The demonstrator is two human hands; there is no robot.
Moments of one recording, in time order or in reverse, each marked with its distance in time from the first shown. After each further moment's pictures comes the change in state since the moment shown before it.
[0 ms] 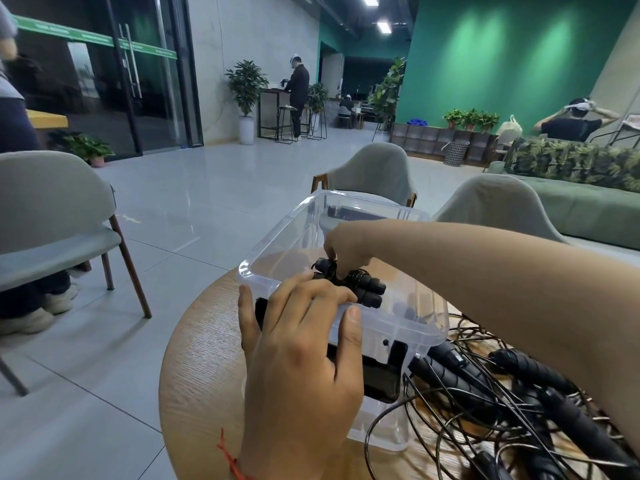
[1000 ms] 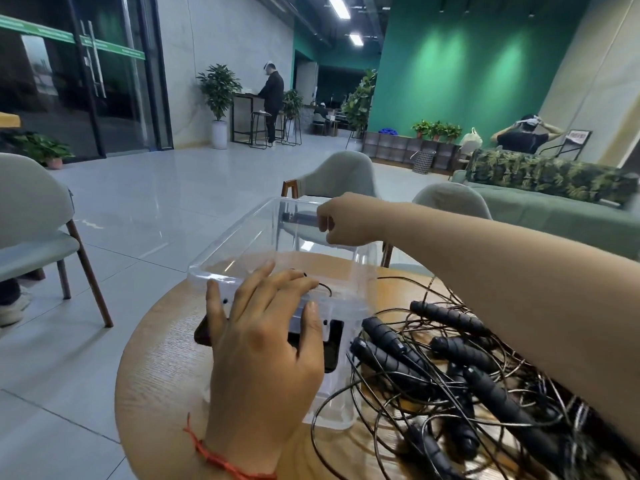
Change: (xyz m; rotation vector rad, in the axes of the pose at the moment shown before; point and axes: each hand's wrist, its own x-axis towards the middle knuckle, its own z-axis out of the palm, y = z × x) left_hand -0.002 0.027 -0.004 -0.023 -0.032 0.008; right_hand -0.107 0.044 -0.037 0.095 0.314 0.003
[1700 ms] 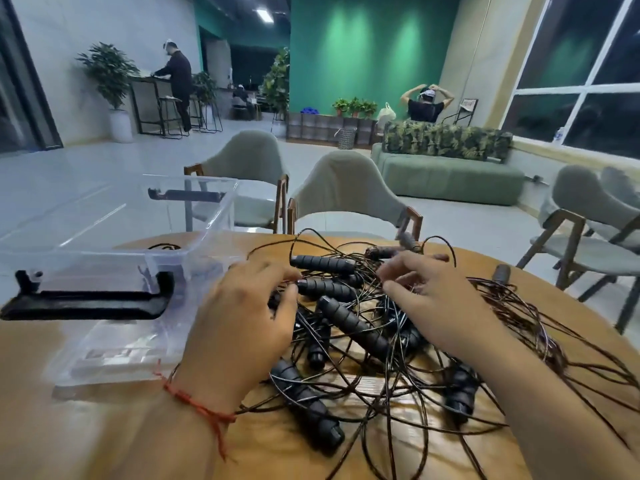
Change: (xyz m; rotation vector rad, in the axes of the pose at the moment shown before) left_hand -0.040 0.118 0.078 -0.087 -0.268 0.207; right_hand -0.372 0.081 0.083 0.701 0.437 0.524
